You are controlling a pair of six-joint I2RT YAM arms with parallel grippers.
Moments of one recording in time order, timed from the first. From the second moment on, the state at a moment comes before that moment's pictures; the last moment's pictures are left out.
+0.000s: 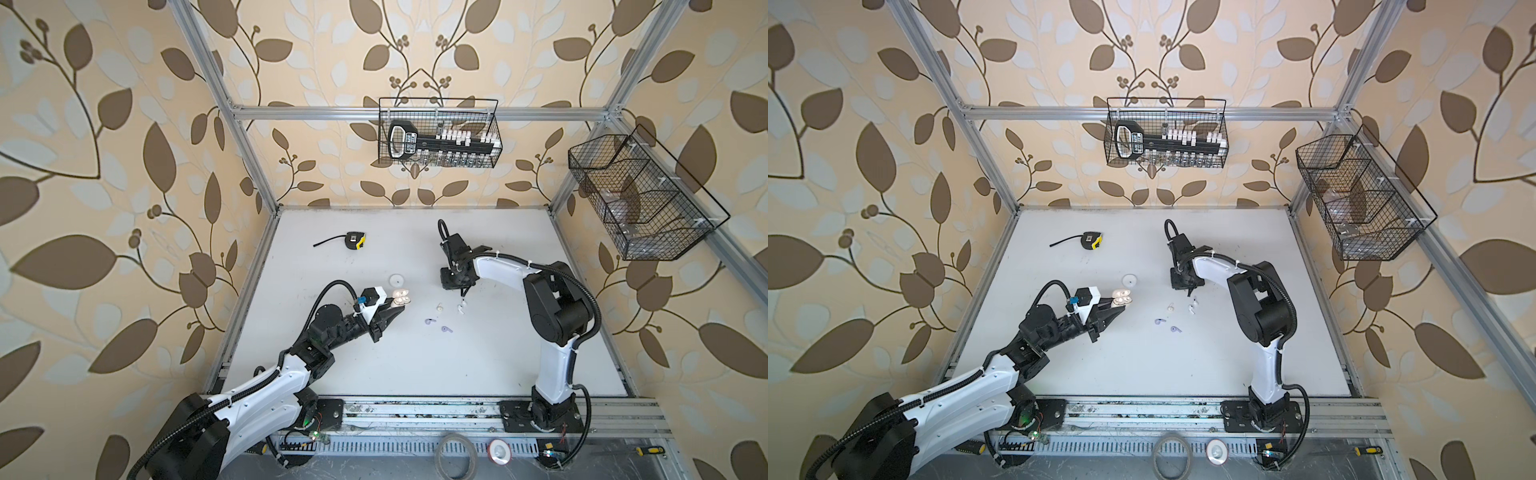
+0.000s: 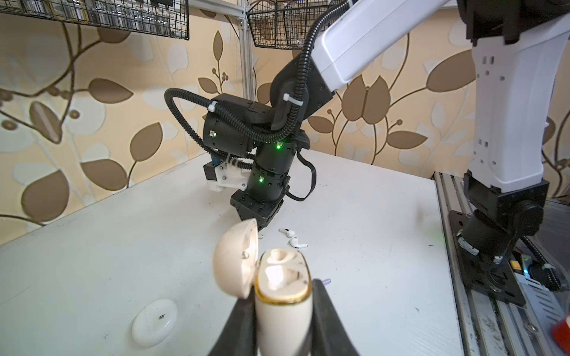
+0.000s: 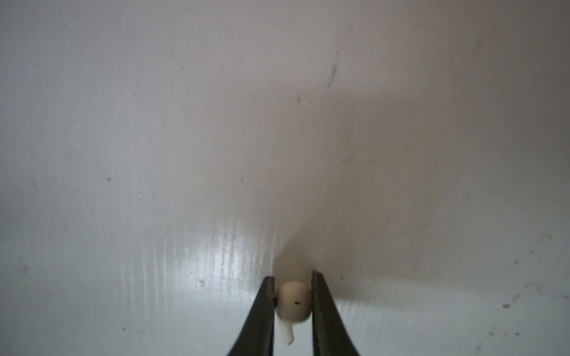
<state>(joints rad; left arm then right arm) -0.60 0.89 0.24 0.62 0.45 0.00 0.44 1.95 1.31 -0.59 0.11 0.39</state>
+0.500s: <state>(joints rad) -0.60 0.90 0.25 0.62 0.47 0.00 0.44 1.45 1.00 -0.41 0.08 0.52</state>
